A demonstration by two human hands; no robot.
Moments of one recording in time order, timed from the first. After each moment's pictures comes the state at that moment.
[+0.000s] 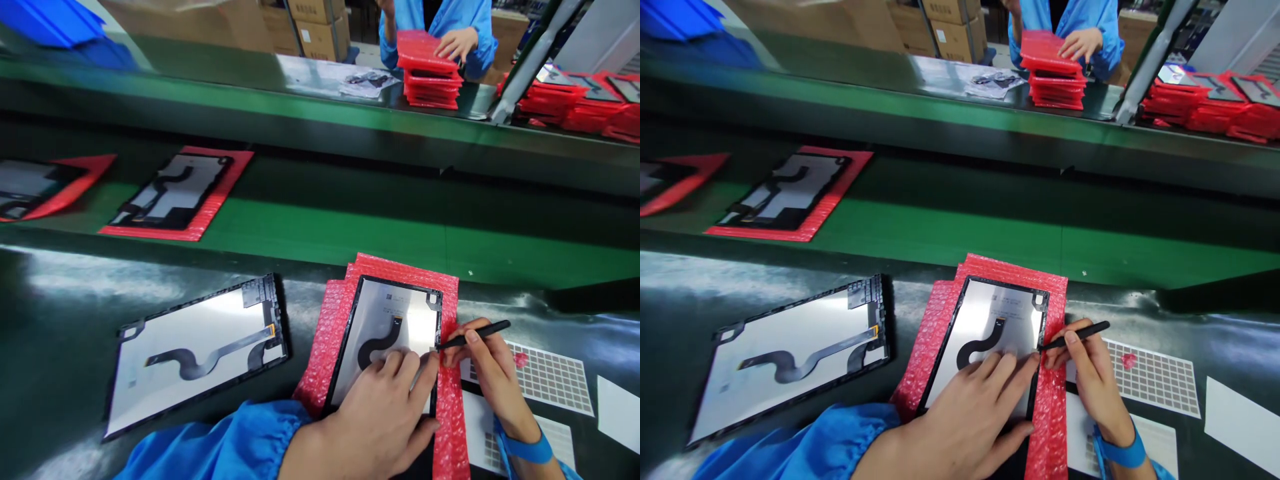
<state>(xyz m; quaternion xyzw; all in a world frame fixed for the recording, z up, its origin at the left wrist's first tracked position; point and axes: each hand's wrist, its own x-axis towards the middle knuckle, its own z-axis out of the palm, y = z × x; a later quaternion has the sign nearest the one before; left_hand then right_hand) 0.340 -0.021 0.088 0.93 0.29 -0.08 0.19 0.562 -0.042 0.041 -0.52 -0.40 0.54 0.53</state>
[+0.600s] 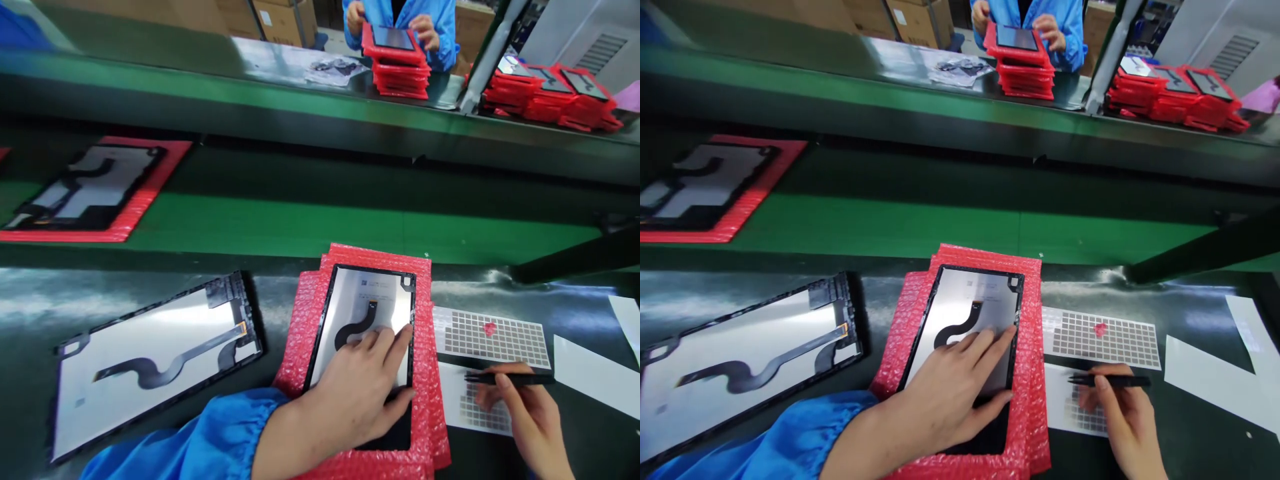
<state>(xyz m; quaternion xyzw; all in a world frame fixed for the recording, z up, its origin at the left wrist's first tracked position) 0.342 -0.008 0.099 0.92 0.31 -0.11 0.23 0.616 -0.166 0.045 -0.68 -0.39 0.38 0.49</state>
